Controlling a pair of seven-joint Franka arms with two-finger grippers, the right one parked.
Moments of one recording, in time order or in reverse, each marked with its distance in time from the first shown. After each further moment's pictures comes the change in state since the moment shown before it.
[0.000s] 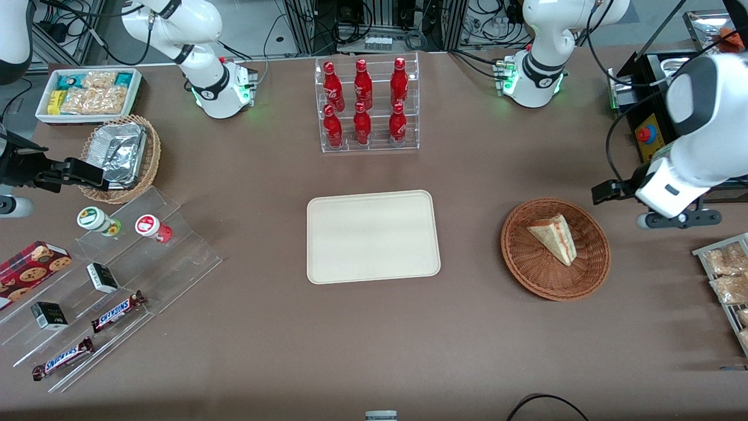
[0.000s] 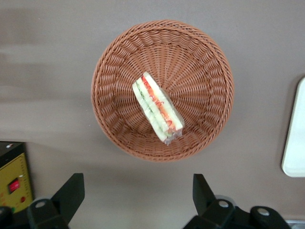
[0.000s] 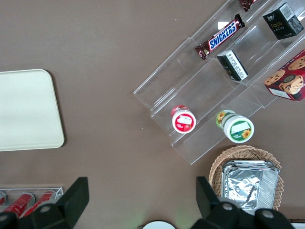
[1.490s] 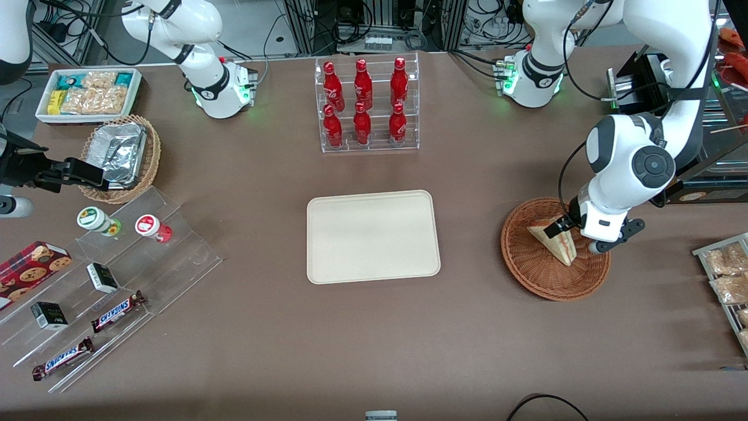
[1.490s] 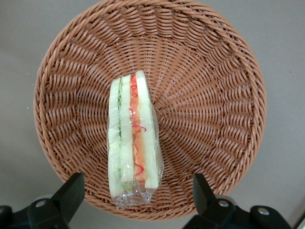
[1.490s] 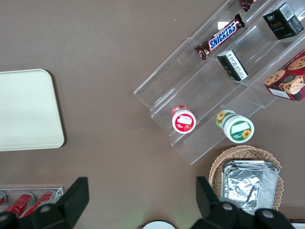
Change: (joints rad) arm -0.053 0.110 -0.017 -0.282 -0.001 0.468 -0.517
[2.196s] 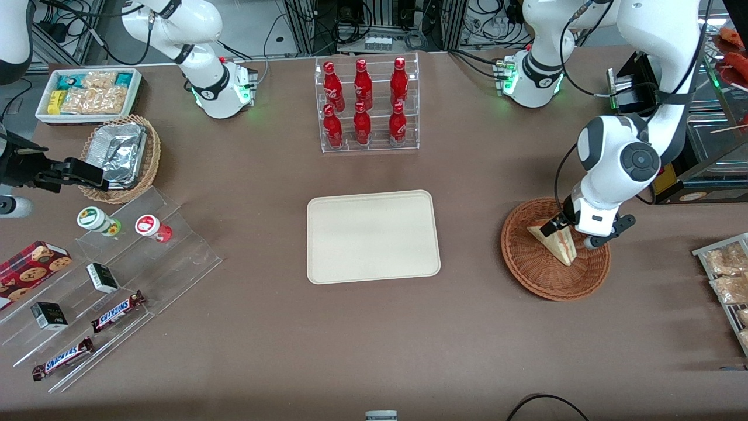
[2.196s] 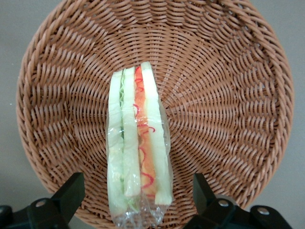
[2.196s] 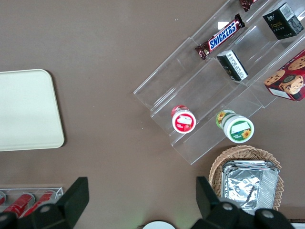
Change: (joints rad) arm 0.004 0.011 0.002 -0.122 -0.012 0.179 -0.007
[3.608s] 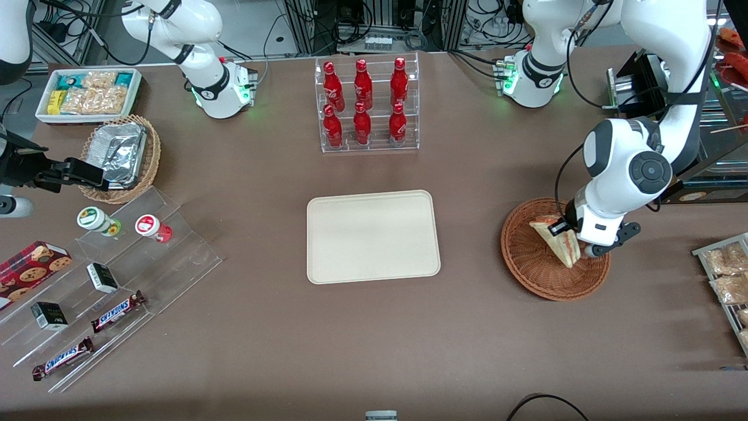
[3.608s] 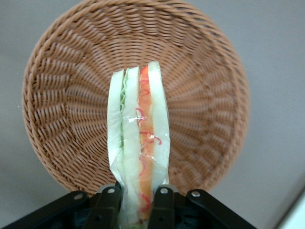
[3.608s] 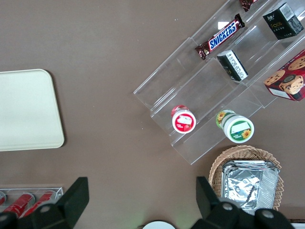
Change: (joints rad) arm -0.034 0.013 -0.014 0.209 -0.003 -0.266 0.010
